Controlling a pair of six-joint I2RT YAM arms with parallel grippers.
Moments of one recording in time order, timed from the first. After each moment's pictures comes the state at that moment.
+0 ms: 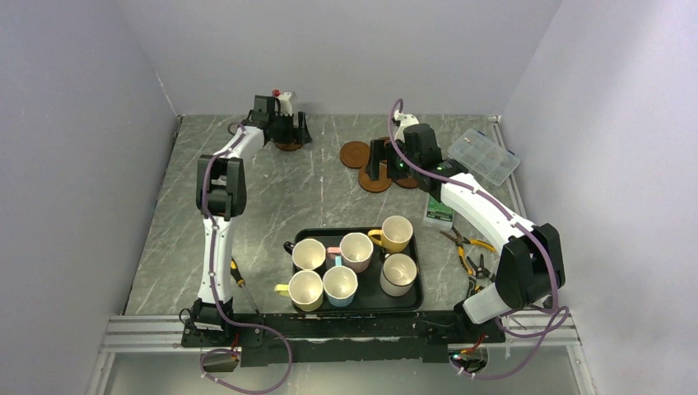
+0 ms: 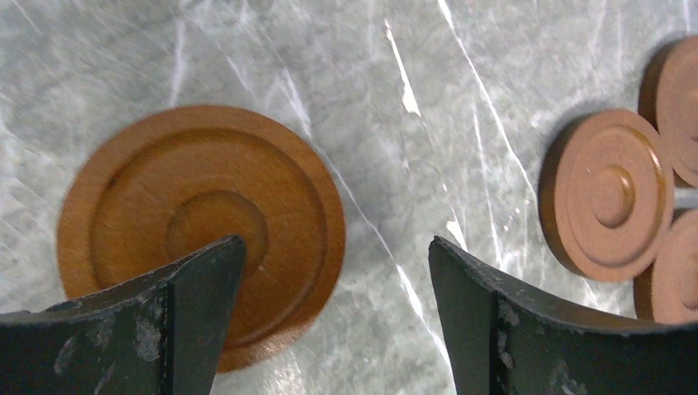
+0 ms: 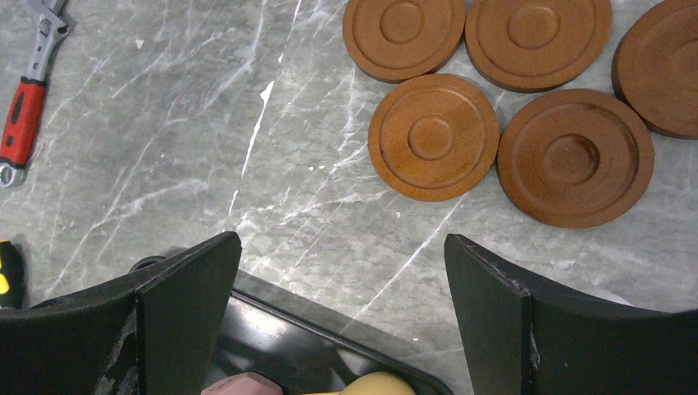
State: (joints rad) left arm -0.14 2.53 2.14 -0.30 0.41 -0.10; right arm 0.44 1.49 1.18 -0.27 -0.08 0.27
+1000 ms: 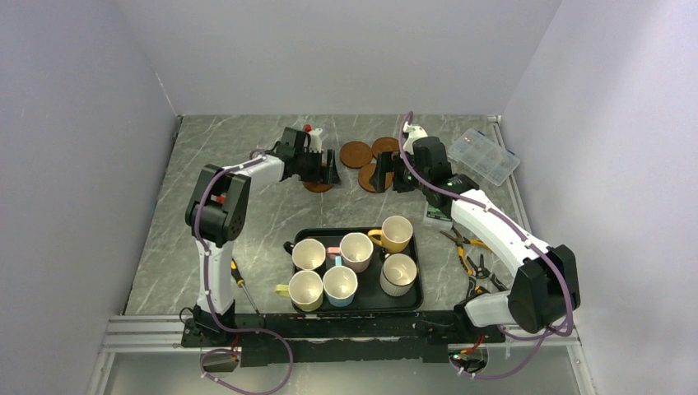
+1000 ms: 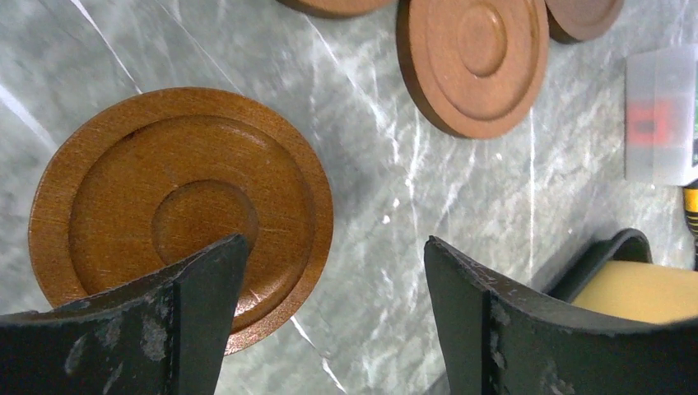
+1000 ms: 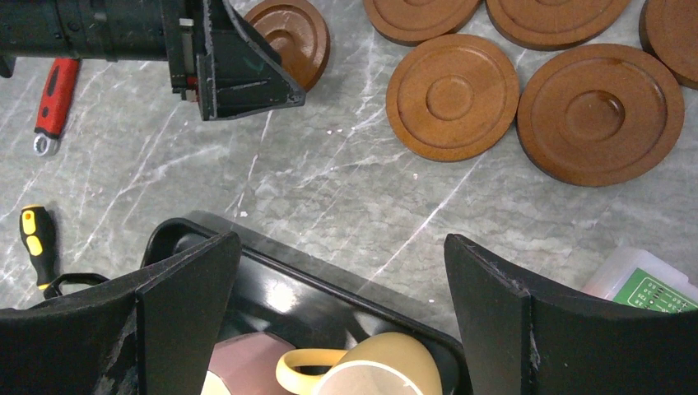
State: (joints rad) left arm -0.38 2.08 1.40 -0.12 0.45 -0.25; right arm 0.44 1.35 1.04 -0.26 -0.11 0.30
